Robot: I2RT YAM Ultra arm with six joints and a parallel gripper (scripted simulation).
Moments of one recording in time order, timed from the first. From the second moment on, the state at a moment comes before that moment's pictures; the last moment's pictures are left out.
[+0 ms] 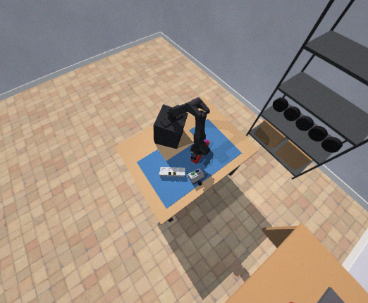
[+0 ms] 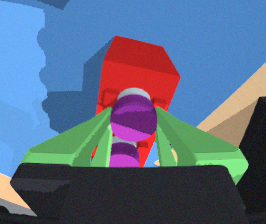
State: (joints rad) arm -0.04 2.17 0.93 -0.18 -0.10 1.05
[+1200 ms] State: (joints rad) arm -0.04 2.16 0.93 -0.18 -0.10 -0.55
